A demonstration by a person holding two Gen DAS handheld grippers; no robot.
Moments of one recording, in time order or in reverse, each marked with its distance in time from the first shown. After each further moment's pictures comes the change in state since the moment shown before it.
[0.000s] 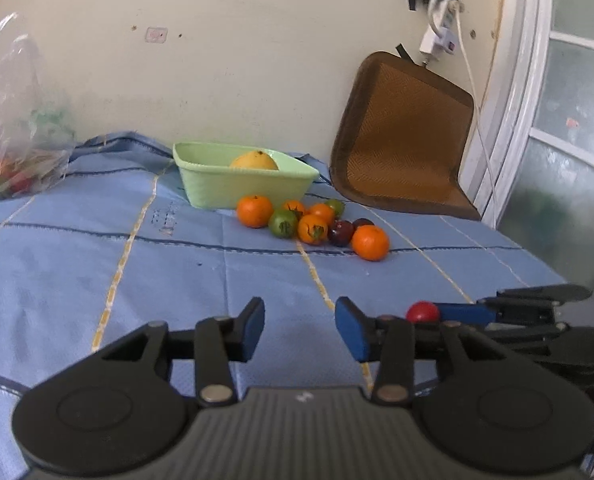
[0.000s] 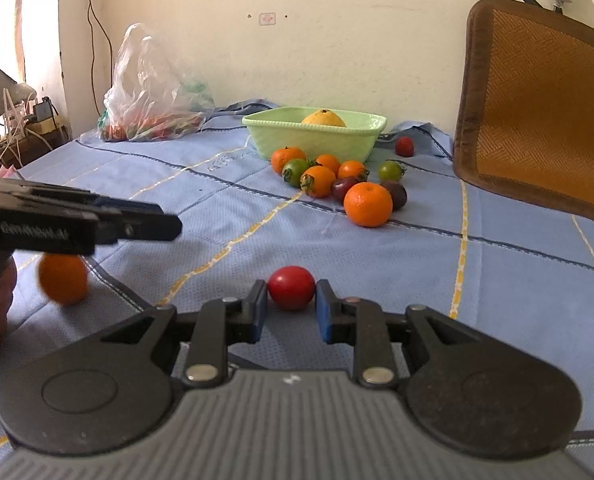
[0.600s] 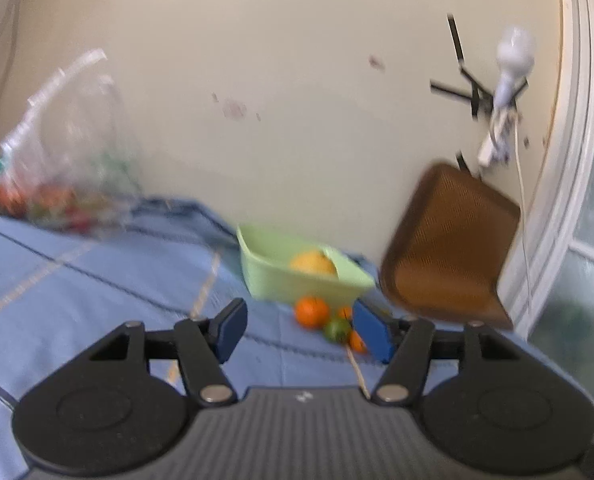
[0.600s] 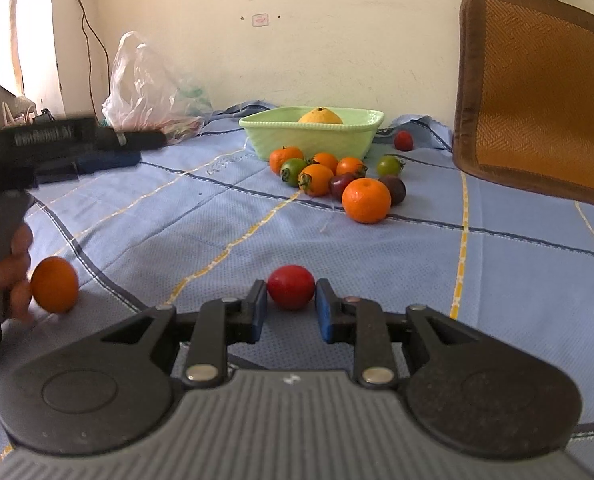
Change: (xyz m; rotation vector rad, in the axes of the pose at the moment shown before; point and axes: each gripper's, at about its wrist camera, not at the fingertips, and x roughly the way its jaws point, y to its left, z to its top) left arm -0.026 0.028 0.023 -0.162 -0.287 0.132; right arm 0.000 -0.007 0.000 0.043 -0.001 0.023
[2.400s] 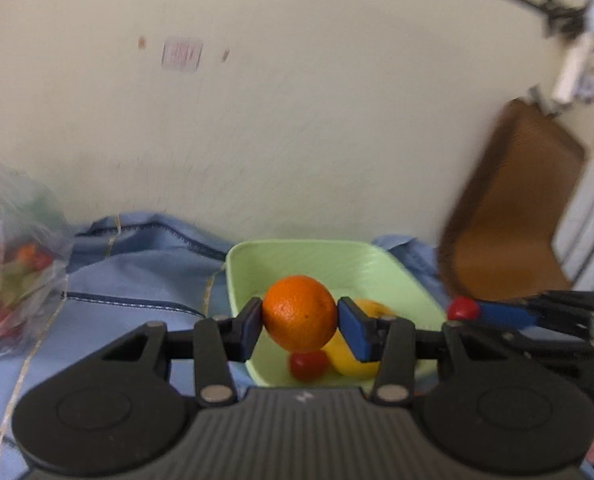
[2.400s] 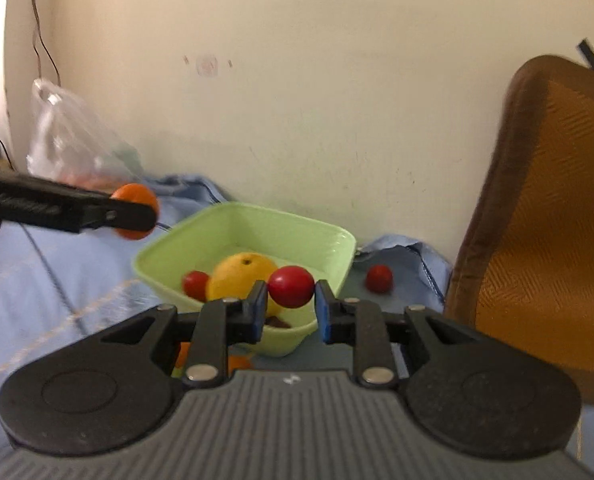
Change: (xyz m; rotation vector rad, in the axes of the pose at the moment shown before) left arm 0.205 0.018 0.099 0.138 0.352 0.037; right arm 0.123 -0.053 0.155 -0.108 -0.028 -0.049
